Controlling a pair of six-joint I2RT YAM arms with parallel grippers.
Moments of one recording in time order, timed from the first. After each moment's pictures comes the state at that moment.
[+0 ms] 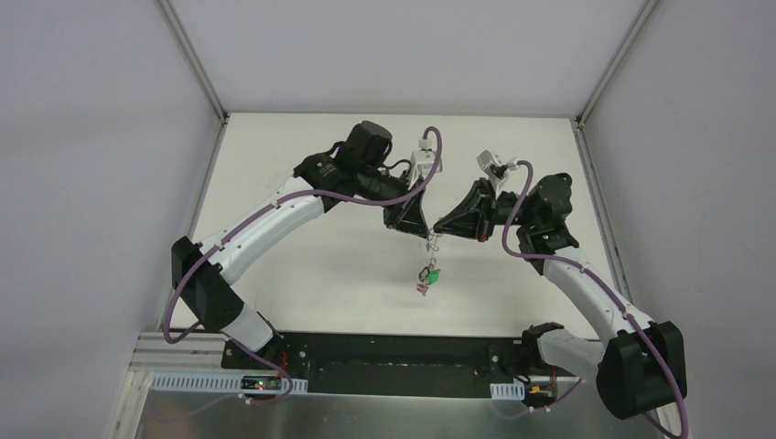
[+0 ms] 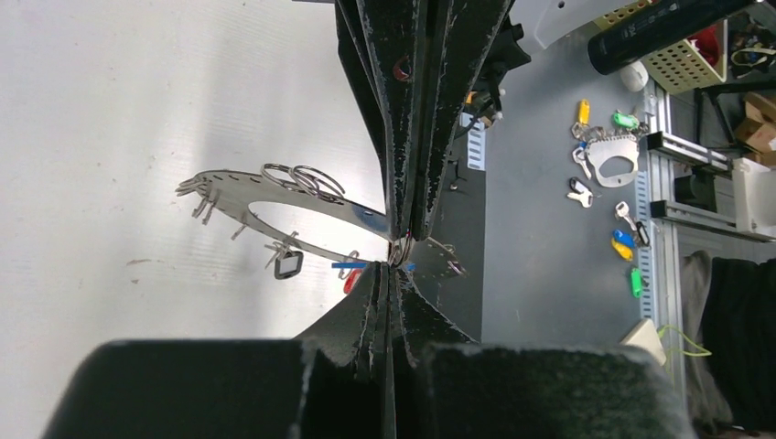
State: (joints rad) left arm -0.76 1.55 1.54 -0.67 0.85 0.03; right arm 0.32 1.08 0.69 0.59 -1.30 0.58
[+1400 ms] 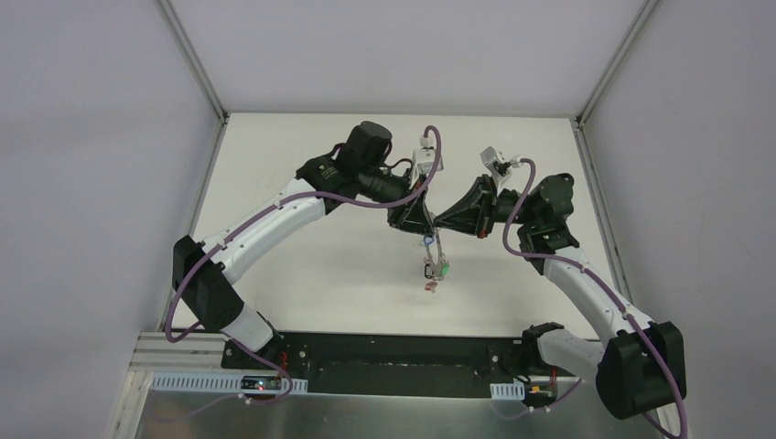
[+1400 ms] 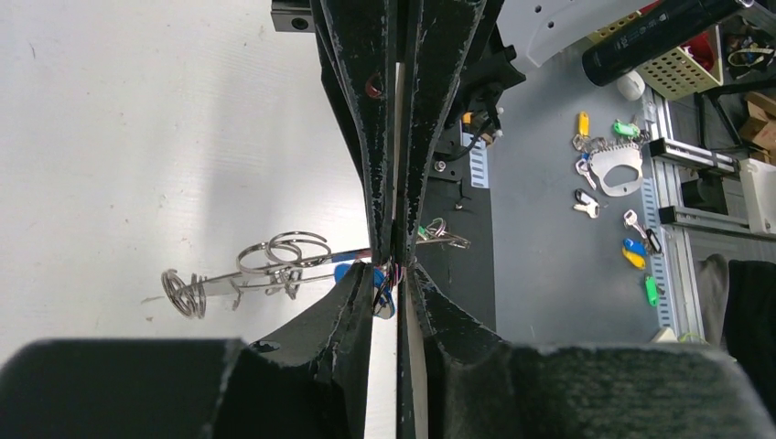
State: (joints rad) left arm -0.76 1.55 1.50 -0.56 0.90 0.02; right arm 0.31 1.08 0.69 0.61 -1.25 0.59
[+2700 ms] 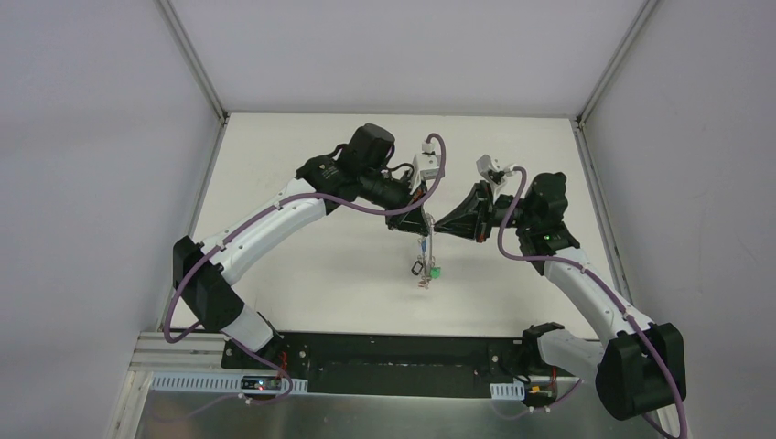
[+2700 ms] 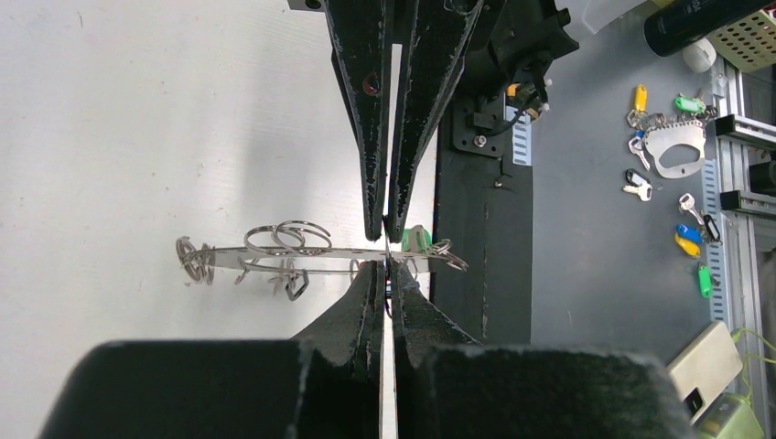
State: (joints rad) left arm -0.77 1.55 1.53 -0.66 0.79 0.12; right arm 0.30 1.08 0.68 0.41 -1.26 0.35
